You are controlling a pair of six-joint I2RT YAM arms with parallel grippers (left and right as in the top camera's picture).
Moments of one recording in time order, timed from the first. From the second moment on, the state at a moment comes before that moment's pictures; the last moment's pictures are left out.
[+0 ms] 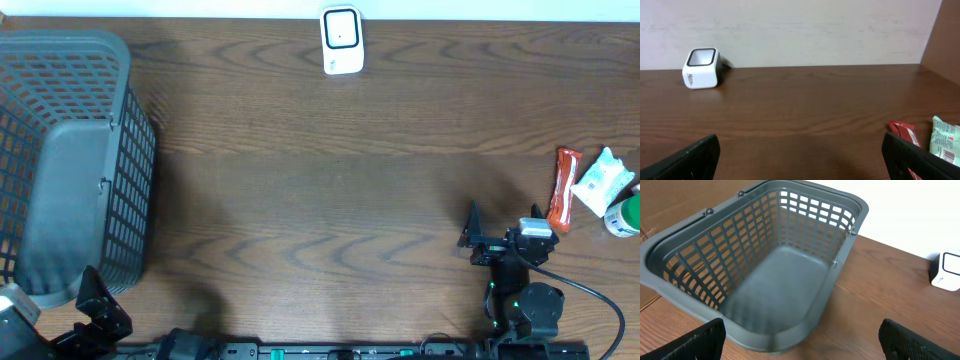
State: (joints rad) left arm -0.30 0.46 1.42 -1.47 -0.64 -0.43; right arm -0.01 0.01 0.01 -0.07 0.06 0.02
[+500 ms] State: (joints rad) left arm -0.30 0.46 1.42 -1.47 -0.64 -0.43; right arm -0.01 0.01 0.01 -0.07 0.06 0.03
